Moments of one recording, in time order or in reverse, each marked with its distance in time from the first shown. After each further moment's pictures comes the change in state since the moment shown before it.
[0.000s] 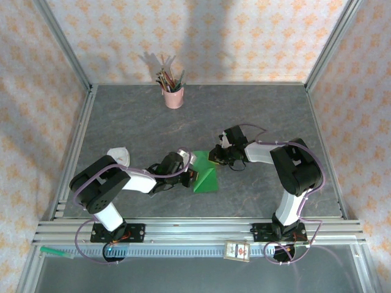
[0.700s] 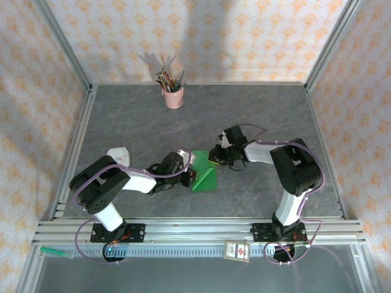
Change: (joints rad) left arm 0.000 -0.002 0.000 -0.008 -0.023 0.003; right arm 0.002 0.000 0.007 -0.010 0.003 0.000
